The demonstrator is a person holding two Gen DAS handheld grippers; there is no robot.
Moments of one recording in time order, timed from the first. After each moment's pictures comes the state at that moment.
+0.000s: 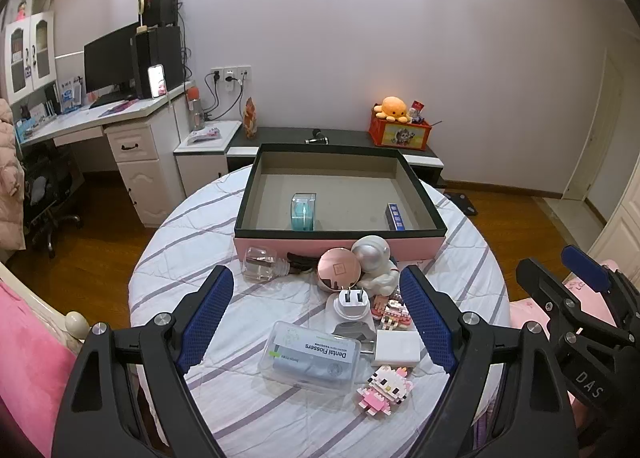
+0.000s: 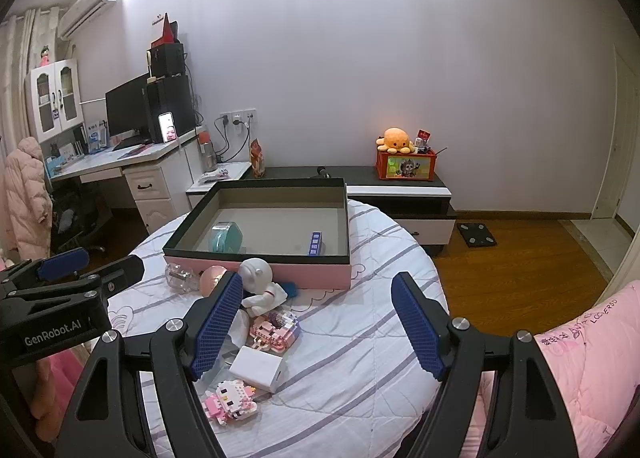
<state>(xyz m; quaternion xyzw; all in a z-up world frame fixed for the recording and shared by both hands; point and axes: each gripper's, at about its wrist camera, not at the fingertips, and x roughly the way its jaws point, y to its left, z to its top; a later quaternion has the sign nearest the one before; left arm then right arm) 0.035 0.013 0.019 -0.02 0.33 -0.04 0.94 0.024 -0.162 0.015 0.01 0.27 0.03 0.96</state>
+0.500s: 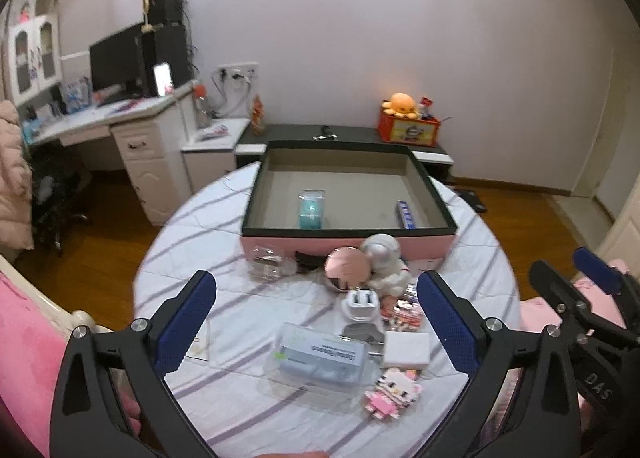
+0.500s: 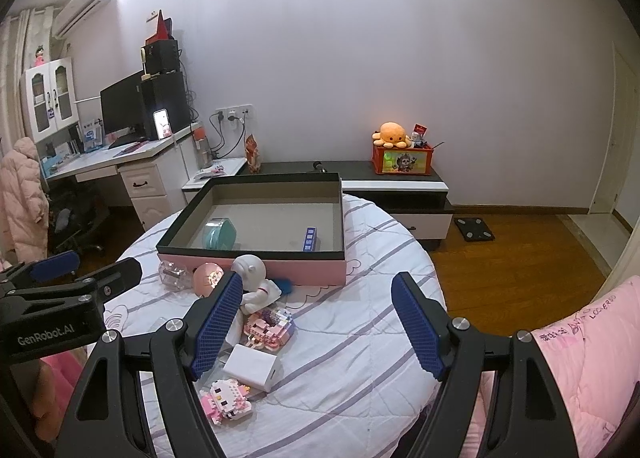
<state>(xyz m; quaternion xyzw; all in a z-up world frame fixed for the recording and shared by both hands) 0.043 0.010 0.012 -0.01 0.33 -0.02 0.94 0.029 -0.164 0.008 0.01 0.28 0.02 0.96</state>
